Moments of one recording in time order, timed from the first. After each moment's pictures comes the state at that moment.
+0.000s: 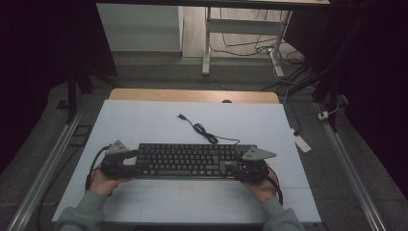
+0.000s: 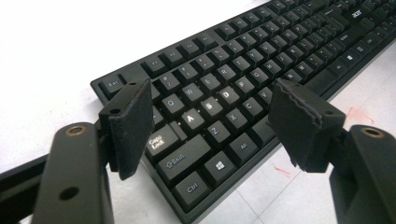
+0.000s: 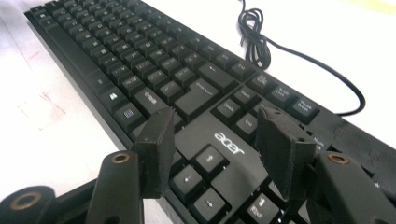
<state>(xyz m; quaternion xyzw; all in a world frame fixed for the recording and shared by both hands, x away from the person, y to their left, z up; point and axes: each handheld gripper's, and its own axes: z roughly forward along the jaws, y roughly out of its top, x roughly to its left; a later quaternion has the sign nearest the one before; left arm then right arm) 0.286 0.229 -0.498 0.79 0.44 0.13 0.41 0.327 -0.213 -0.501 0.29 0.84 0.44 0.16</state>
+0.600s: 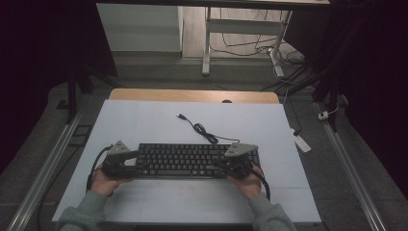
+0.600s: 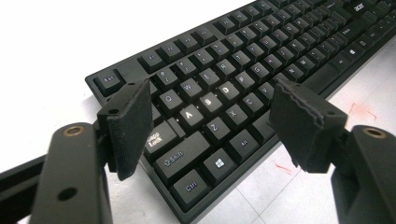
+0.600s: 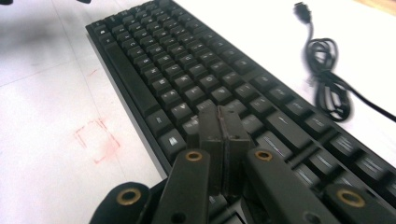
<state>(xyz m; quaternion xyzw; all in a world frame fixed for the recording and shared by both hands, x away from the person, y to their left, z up) 0.288 0.226 -0.501 0.79 0.44 0.13 0.40 0.334 -0.163 -0.489 0.22 0.86 0.44 0.11</state>
